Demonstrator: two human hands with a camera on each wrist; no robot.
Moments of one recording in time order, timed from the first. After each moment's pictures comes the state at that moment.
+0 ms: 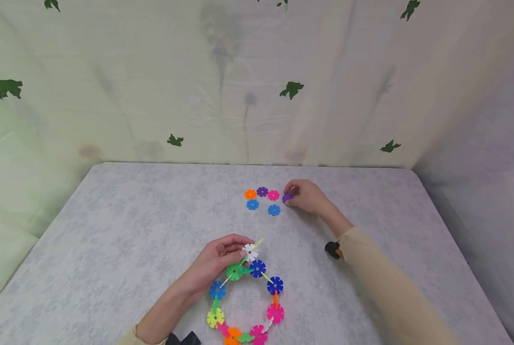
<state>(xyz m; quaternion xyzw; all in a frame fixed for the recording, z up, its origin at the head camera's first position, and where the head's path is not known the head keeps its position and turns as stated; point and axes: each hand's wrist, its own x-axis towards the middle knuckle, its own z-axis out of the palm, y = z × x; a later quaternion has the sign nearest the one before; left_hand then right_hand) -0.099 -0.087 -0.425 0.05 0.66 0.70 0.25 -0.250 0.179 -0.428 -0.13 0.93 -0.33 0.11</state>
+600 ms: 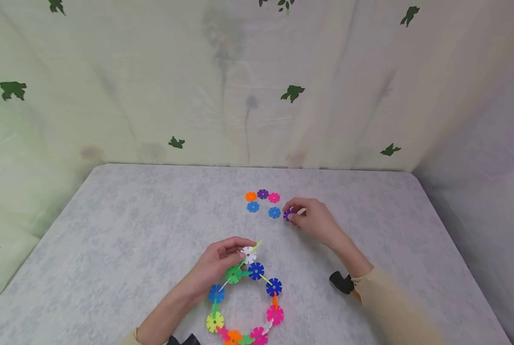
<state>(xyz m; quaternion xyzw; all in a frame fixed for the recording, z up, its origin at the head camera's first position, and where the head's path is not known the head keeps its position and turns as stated) -0.097 -0.086 -0.423 0.06 0.69 0.68 0.24 -0.182 0.179 -0.415 -0.13 0.90 -0.41 0.09</state>
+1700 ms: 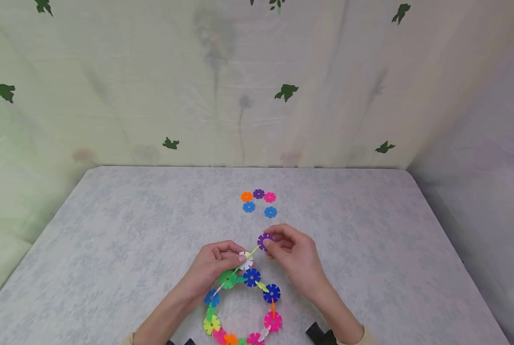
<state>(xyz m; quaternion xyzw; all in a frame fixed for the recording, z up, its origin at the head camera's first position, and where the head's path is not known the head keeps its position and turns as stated) -0.094 -0.081 -0.420 0.02 0.65 0.72 0.24 -0.089 0.131 -0.404 -0.04 0.78 -0.62 0.02</state>
